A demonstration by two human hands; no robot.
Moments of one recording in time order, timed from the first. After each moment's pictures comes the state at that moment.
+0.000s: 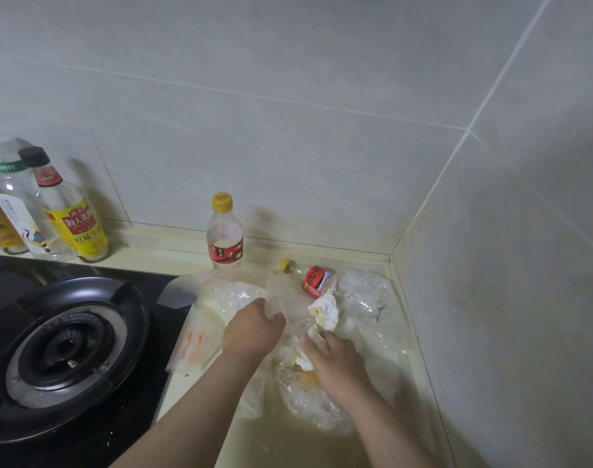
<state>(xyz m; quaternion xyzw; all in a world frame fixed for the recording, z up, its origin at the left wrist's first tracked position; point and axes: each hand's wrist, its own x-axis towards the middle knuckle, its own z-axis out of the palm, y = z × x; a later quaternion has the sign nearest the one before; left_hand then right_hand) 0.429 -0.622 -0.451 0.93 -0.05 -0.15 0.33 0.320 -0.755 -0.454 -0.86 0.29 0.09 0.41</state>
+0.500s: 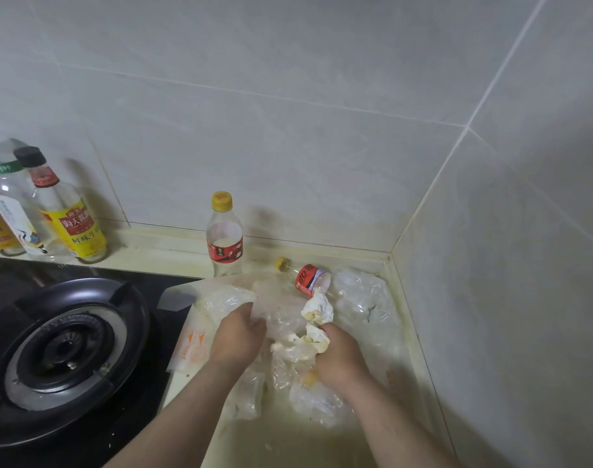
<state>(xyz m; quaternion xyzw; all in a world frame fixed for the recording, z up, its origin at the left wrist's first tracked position) 0.425 -0.595 -0.460 0.89 -0.06 -0.15 0.43 0.331 -0.753 -0.447 -0.86 0.28 0.08 0.42</state>
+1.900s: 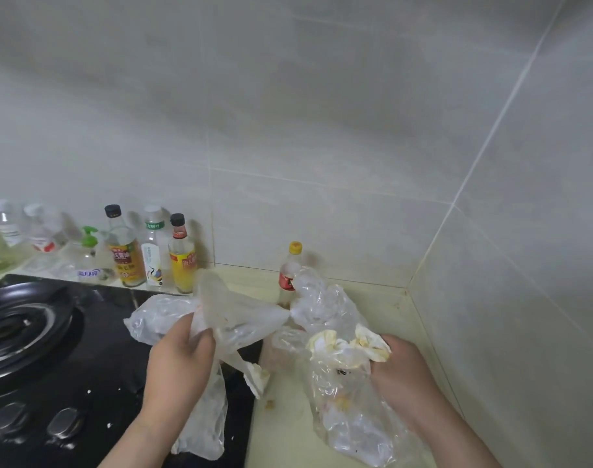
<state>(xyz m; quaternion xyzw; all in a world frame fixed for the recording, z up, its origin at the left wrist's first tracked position) 0.320 -0.358 -0.257 0.84 0.00 0.05 0.54 0.226 -0.613 -0.245 -0.83 0.27 -0.07 0.48</state>
